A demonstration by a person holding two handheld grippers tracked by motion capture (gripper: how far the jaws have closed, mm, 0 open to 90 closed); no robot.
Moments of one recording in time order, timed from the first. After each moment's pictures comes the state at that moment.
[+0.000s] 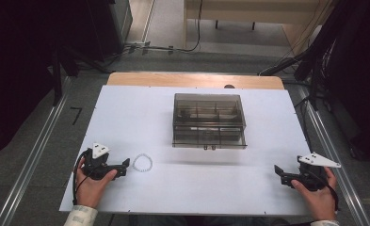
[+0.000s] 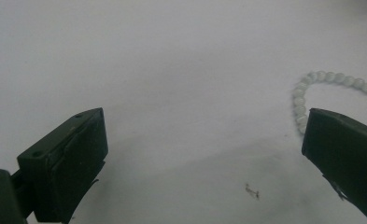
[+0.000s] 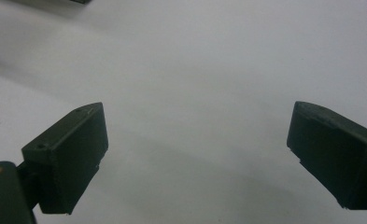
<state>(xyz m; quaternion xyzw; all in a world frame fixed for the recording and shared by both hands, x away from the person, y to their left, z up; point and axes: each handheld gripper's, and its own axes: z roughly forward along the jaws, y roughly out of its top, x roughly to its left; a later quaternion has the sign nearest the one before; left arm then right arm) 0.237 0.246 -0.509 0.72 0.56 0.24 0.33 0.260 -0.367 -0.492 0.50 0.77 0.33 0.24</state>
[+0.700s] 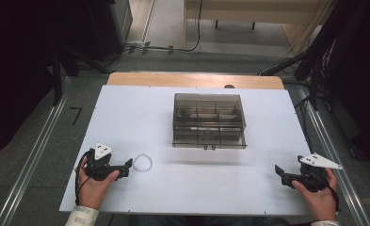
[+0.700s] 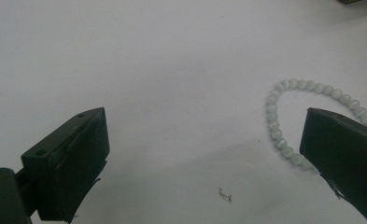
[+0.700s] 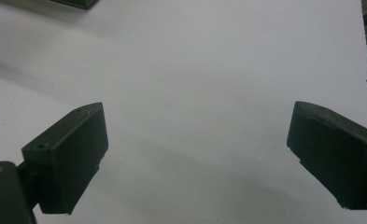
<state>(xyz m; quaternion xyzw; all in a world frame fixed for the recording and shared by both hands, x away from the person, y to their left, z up) 0.235 0.239 -0.504 0.72 0.55 0.24 0.34 0.257 -0.367 -0.491 0.49 0.76 0.33 0.25</state>
